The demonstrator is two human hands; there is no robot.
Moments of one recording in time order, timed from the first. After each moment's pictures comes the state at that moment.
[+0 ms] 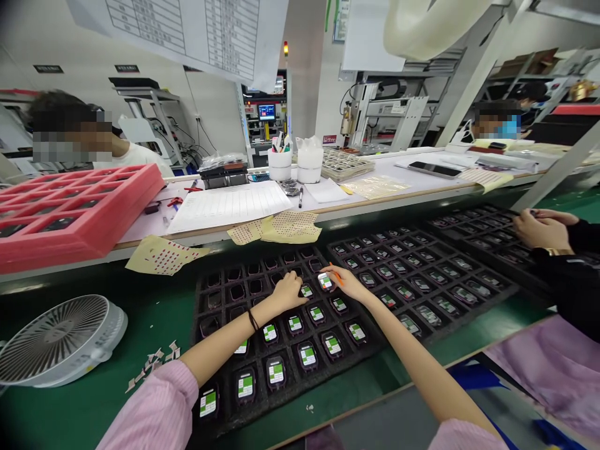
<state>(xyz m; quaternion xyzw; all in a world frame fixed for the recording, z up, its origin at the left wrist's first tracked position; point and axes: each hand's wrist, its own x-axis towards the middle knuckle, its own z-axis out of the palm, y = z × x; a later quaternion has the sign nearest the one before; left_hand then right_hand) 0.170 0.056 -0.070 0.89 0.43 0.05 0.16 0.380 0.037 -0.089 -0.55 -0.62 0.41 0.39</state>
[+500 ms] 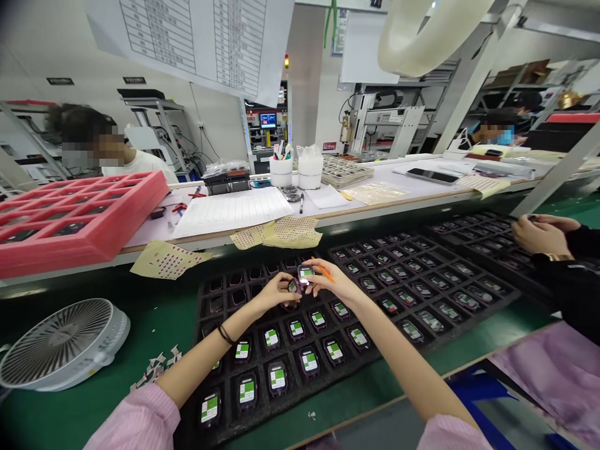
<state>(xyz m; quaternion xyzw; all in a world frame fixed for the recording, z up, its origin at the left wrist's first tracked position) 0.129 0.055 -0.057 0.75 0.40 0.22 0.47 0.316 0.010 -0.010 -0.42 -0.53 0.57 0.47</state>
